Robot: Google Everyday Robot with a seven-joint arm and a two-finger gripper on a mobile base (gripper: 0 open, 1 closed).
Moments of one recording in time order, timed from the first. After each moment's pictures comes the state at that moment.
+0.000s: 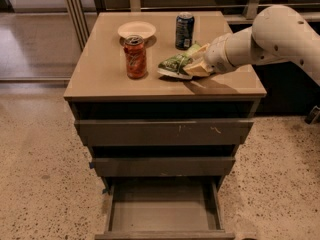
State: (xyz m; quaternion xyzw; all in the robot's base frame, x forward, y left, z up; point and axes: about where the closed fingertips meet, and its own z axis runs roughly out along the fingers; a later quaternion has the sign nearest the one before) arm 0.687 -0.109 0.855 -0.54 0.71 0.08 0.44
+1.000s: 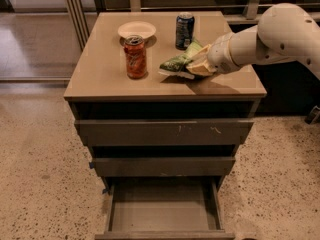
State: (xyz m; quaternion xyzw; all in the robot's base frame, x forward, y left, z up) arm 0.679 -0.106 0.863 -0.56 0.70 0.09 0.44
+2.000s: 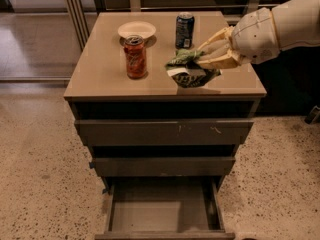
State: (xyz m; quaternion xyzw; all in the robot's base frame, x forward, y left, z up) arm 0.562 -0.105 0.956 -0.68 0.55 0.17 0.45
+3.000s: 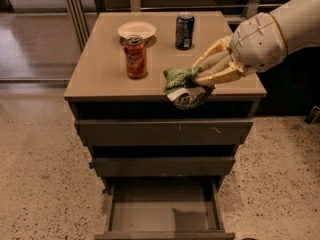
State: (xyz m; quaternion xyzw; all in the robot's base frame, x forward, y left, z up) arm 0.500 -0.090 0.956 -0.74 0.49 0.23 0.40
